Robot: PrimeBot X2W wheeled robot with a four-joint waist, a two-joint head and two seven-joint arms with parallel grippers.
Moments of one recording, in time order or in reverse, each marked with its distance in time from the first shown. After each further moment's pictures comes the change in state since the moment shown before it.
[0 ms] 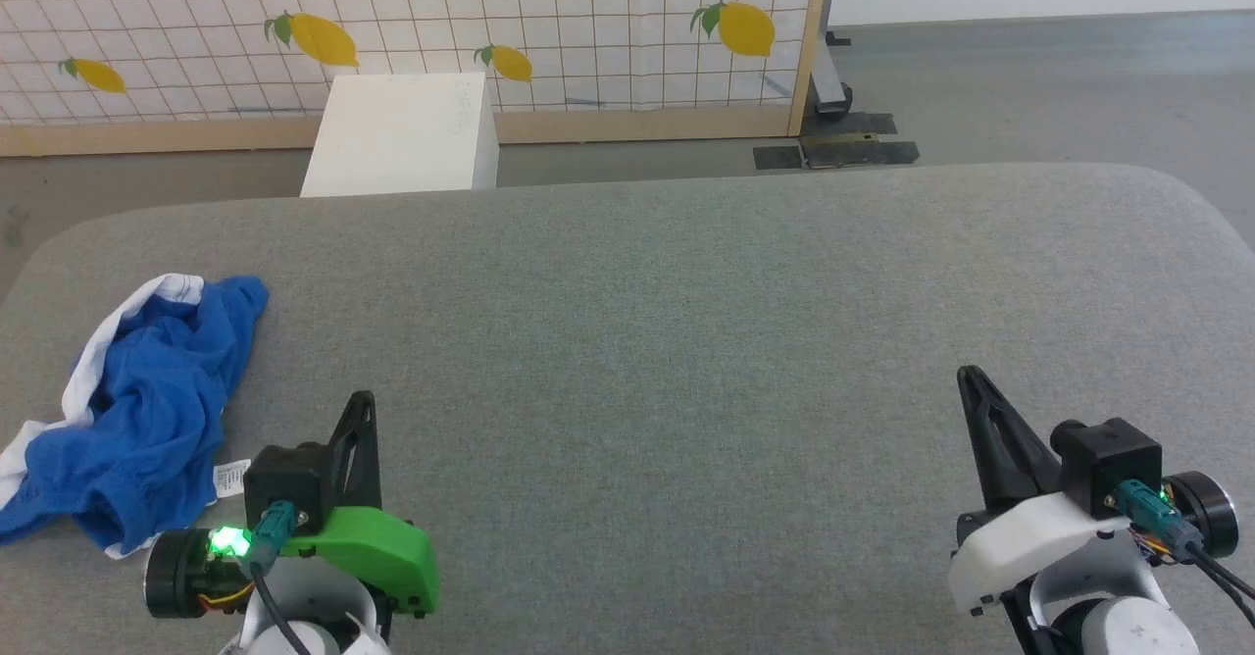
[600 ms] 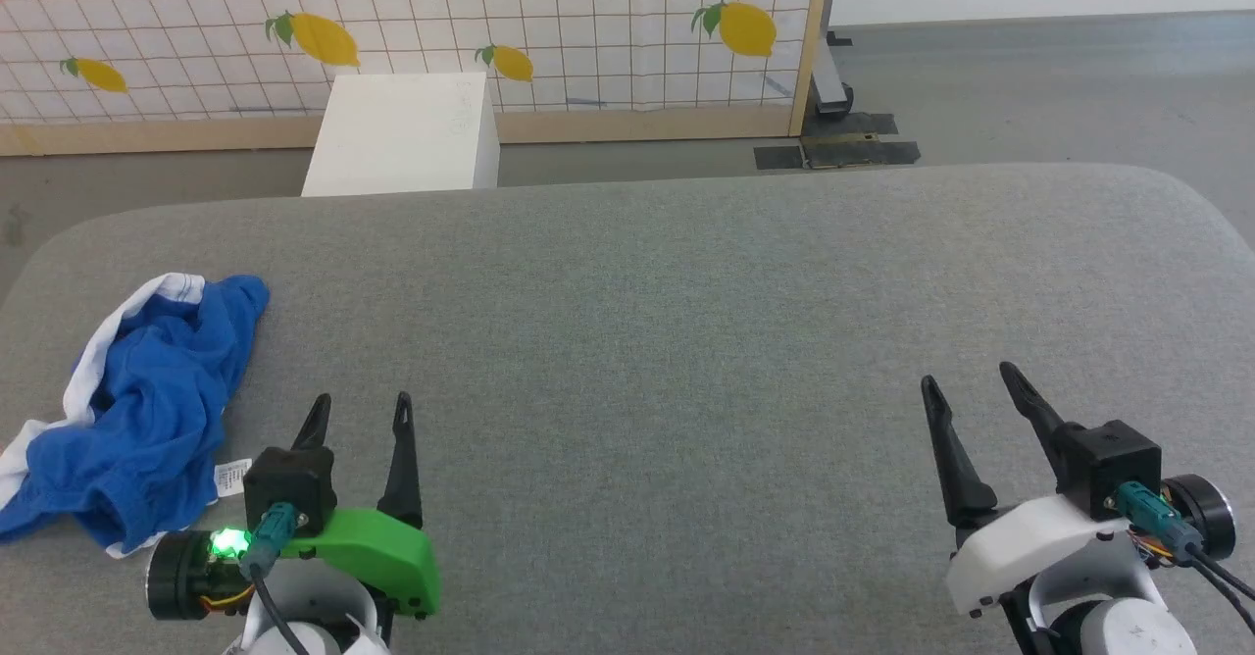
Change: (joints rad) left arm 0.000 0.000 -0.001 0.008 -0.007 -0.001 -0.005; right arm 0.000 0.000 0.000 0.010 0.007 0.000 -0.004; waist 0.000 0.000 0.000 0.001
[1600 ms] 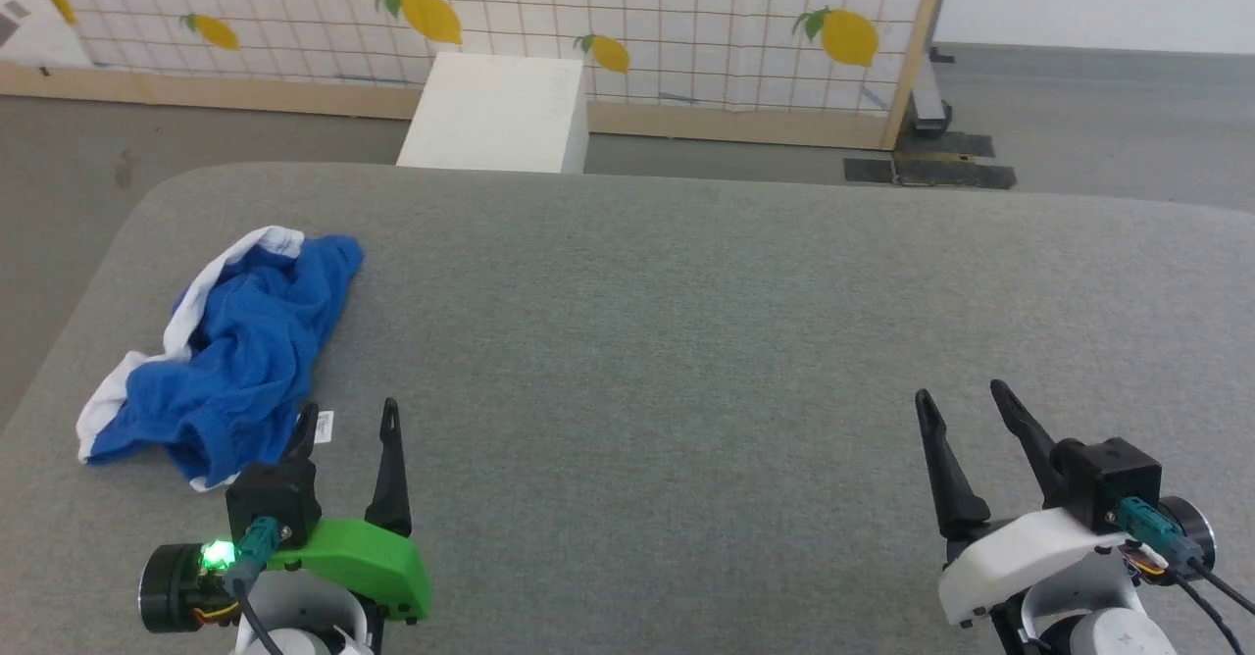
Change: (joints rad) left arm 0.000 0.000 0.023 0.045 -0.025 -0.005 -0.061; right arm 0.000 0.000 0.012 0.073 0.079 0.000 -0.061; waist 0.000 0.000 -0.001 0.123
